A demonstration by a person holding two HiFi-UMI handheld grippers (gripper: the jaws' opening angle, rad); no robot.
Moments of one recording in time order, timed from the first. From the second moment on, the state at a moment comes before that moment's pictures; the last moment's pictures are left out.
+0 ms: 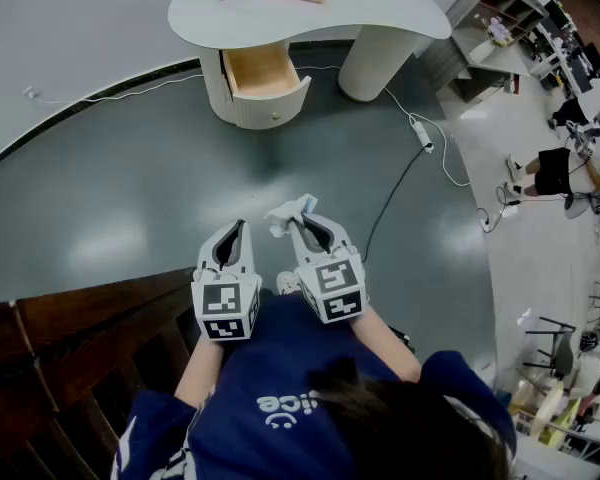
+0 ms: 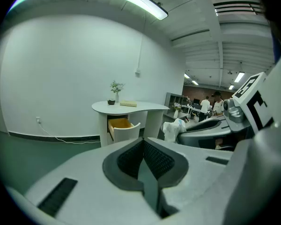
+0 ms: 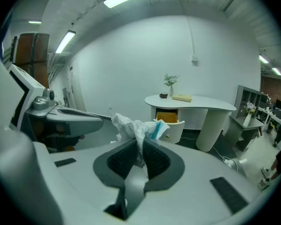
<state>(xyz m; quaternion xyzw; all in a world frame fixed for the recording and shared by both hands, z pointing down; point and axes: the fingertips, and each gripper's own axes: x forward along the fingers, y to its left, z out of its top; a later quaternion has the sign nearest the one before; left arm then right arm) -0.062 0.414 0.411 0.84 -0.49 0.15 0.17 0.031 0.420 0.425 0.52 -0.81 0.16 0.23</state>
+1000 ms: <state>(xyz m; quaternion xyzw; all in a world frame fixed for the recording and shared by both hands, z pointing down) -0.060 0.358 0.419 0.84 -0.50 0.15 0.16 0.044 0.351 0.436 0.54 -0.80 0.18 0.19</state>
